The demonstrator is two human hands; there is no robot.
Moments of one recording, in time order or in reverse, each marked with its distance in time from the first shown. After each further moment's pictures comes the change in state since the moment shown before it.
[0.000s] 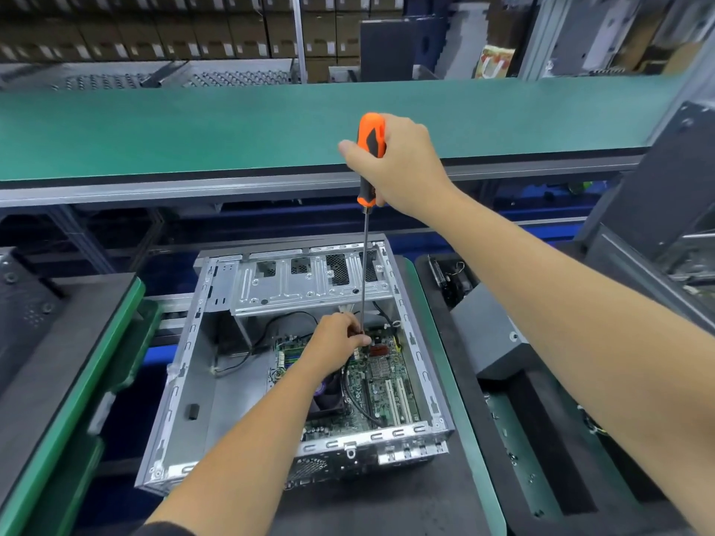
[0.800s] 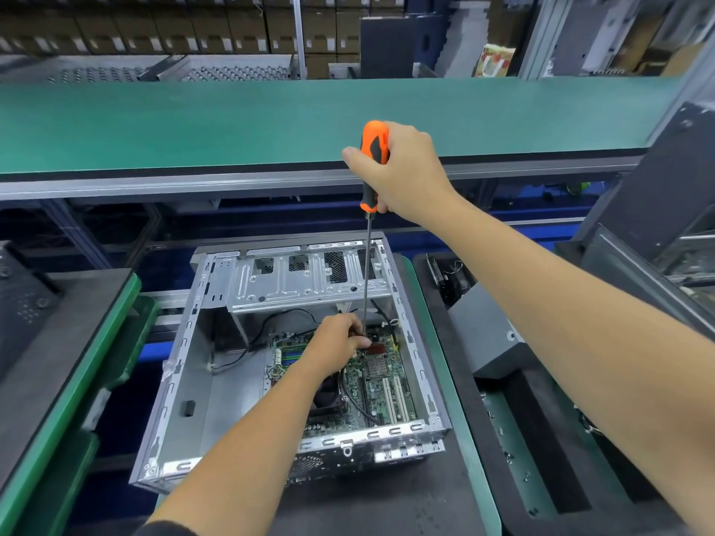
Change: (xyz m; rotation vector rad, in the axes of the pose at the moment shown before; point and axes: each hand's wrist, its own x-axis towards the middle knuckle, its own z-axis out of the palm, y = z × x) left_hand -0.002 0.001 0.006 -0.012 -0.038 0.004; right_hand -0.005 0.011 0.004 0.022 0.001 0.011
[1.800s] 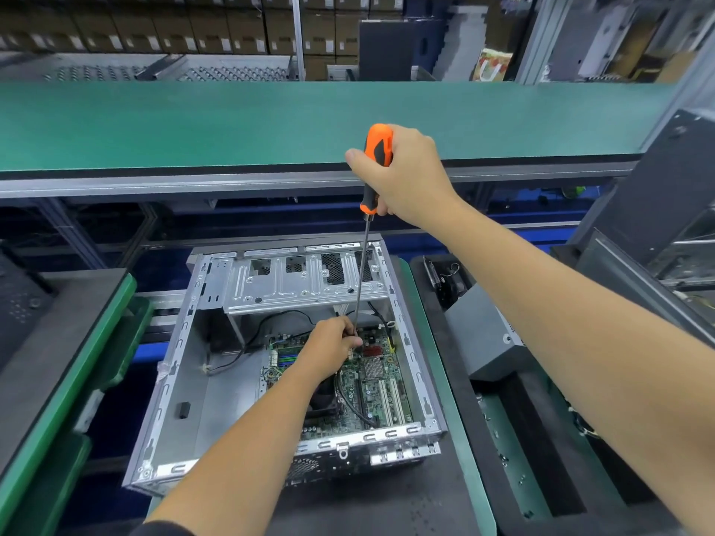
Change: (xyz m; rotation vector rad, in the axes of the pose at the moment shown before) left_hand 0.000 -0.005 0.004 -0.017 0.022 -0.052; right_hand -0.002 0.003 -0.002 0.047 0.023 -0.018
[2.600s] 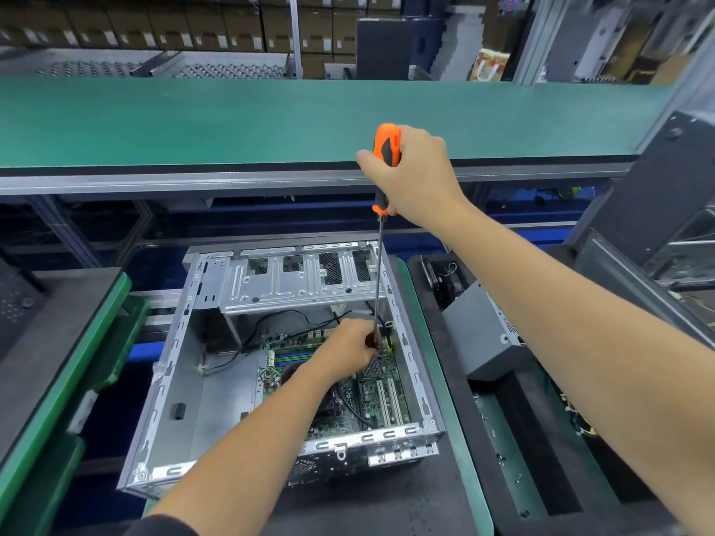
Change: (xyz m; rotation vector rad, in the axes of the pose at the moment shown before) left_hand 0.005 0.021 0.014 0.121 -0.115 0.201; right_hand -0.002 0.000 -0.005 -0.104 0.025 0.071
